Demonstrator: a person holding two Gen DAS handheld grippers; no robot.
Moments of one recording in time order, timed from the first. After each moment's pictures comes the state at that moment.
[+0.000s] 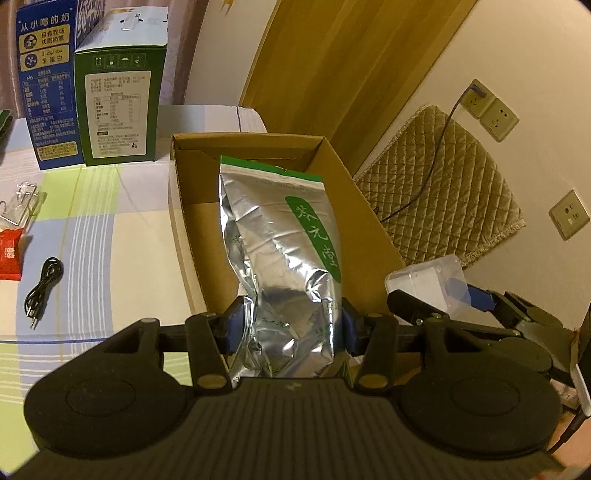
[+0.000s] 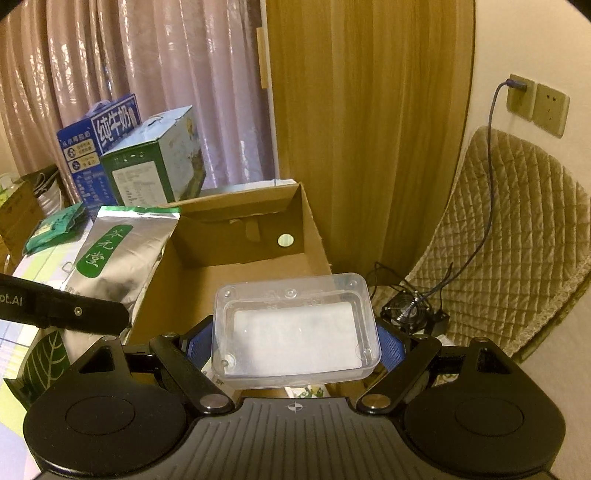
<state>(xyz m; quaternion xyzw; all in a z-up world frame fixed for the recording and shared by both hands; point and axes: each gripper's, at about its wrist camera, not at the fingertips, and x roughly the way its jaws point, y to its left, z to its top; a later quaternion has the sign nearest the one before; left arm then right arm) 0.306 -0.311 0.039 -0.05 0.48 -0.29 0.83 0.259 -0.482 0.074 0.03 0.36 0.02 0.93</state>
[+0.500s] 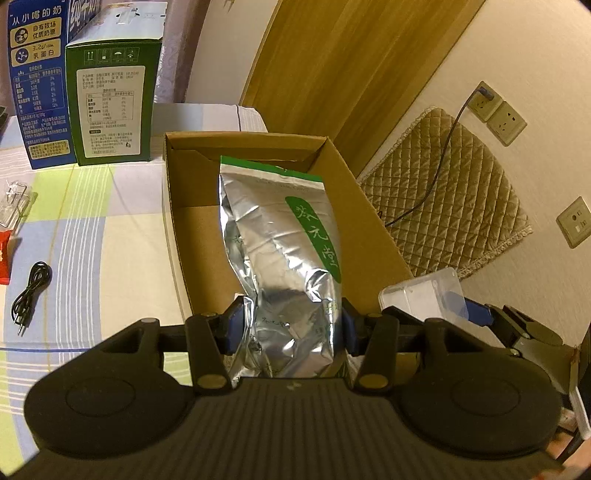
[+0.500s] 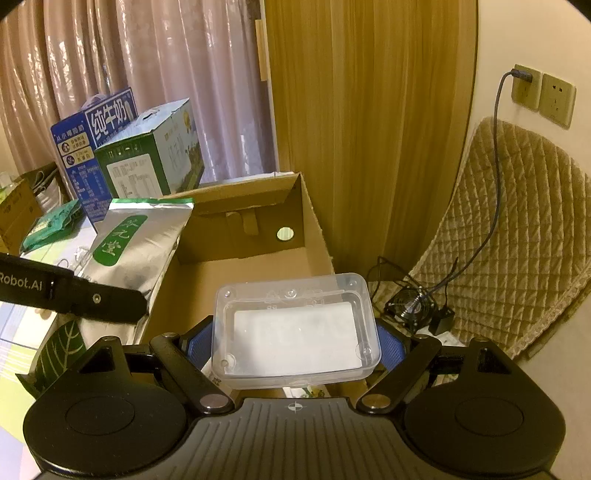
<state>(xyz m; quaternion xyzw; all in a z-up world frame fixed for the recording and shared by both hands) 0.319 -0.323 0.026 -0.06 0.47 -0.29 0.83 0.270 -0.485 0.061 0.03 0.37 0.02 0.93</state>
